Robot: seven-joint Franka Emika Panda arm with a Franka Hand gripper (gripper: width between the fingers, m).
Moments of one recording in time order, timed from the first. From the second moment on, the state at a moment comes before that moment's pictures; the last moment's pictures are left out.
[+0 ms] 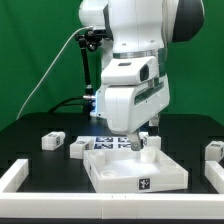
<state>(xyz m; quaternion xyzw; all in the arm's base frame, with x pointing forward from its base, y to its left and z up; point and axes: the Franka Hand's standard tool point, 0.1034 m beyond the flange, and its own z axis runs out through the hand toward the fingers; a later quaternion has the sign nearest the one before) 0.525 0.024 0.071 -0.86 -0.51 -0.02 0.05</state>
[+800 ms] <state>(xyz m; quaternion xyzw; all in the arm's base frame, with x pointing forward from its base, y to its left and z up) 0.515 0.020 0.066 -0.82 -0.57 -0.03 0.03</state>
